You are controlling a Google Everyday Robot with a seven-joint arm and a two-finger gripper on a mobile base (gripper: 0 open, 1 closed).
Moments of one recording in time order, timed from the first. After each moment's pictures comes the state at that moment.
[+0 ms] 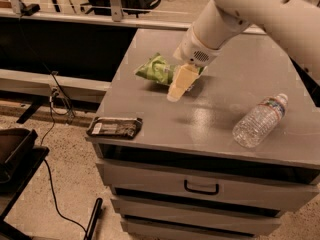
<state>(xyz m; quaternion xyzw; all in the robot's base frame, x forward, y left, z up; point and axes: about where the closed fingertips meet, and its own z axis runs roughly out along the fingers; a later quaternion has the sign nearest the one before) 0.623 -0.055 0.894 -0.65 0.72 0.06 0.26</state>
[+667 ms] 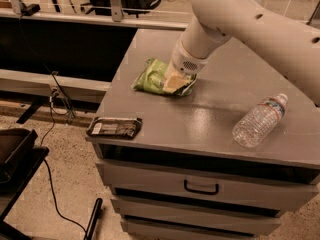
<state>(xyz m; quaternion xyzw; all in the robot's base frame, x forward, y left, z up) 0.639 -0.042 0.860 -0.65 0.72 0.03 0.24</state>
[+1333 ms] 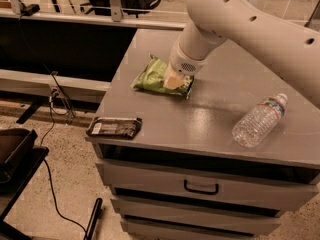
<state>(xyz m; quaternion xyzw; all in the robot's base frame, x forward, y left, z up) 0.641 -0.041 0.855 -0.66 0.71 0.01 0.24</state>
